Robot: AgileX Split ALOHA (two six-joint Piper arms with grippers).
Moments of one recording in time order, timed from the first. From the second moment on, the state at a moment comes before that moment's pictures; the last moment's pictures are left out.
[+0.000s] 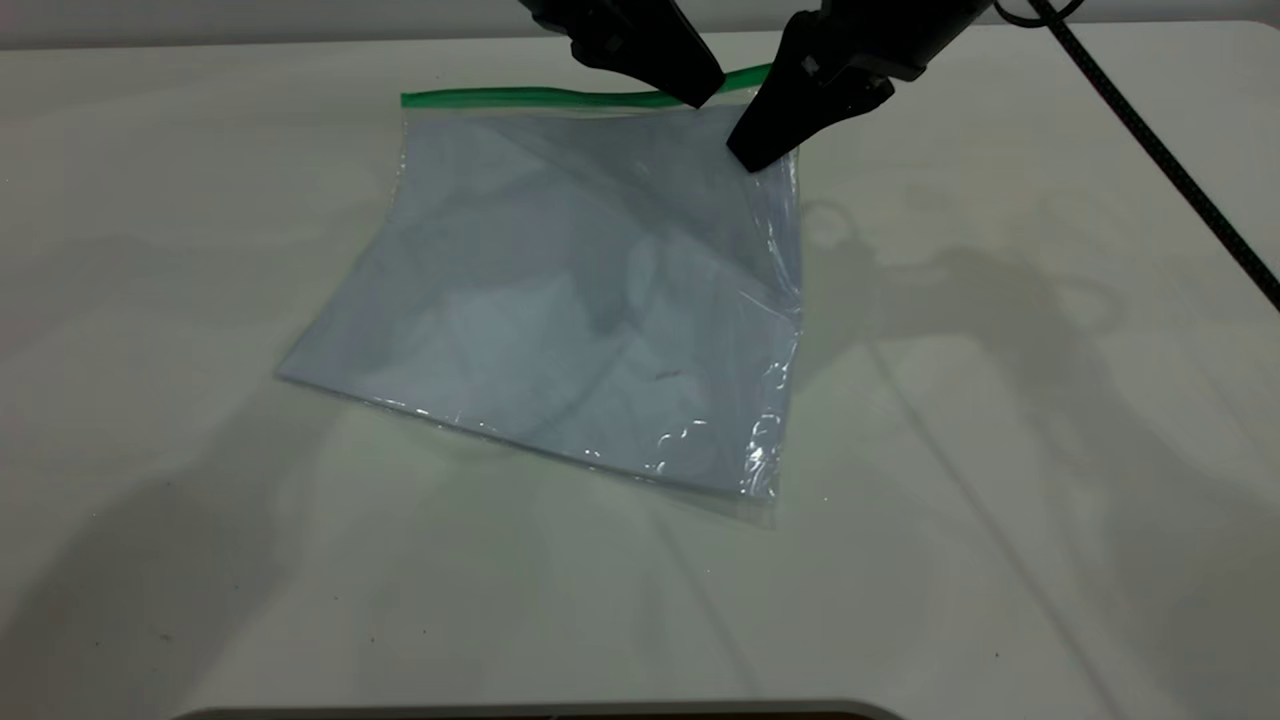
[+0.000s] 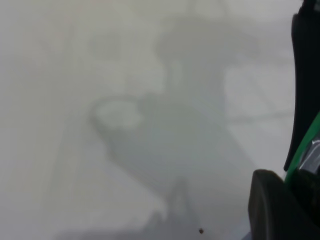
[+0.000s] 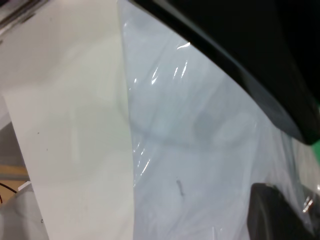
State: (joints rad) left arm -0.38 2.38 -1.75 -0.97 0.80 1.55; right arm 0.27 2.26 -1.45 0.96 0.82 -1.34
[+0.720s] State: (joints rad) left arm -0.37 2.38 -1.75 -0.98 0.76 1.57; right arm 0.21 2.25 -1.46 1.00 0.84 -1.35
